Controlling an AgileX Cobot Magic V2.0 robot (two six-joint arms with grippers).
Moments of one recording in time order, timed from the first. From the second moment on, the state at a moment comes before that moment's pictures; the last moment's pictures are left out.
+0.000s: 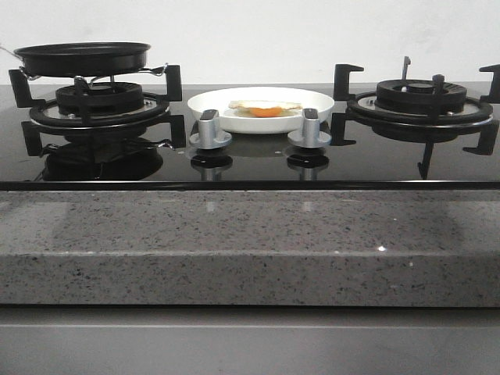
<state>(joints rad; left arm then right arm) -0.08 0.00 -0.02 0.01 0.09 -0.11 0.26 0.48 -0.73 0.04 1.11 0.10</state>
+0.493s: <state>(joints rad) -0.07 -0.01 0.01 0.01 0.00 -0.11 0.26 0.48 -0.73 0.04 1.11 0.10</state>
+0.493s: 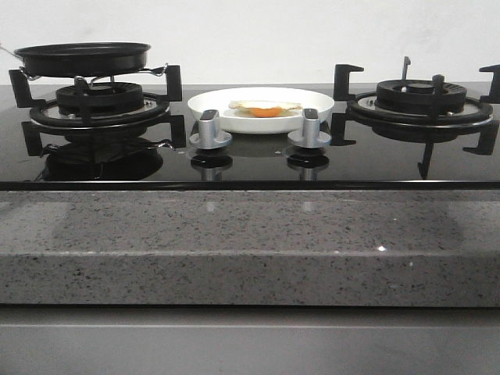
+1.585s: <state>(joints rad) -0.07 -0.01 0.01 0.01 0.00 -0.11 0.03 0.11 -0.23 -0.05 0.37 0.10</state>
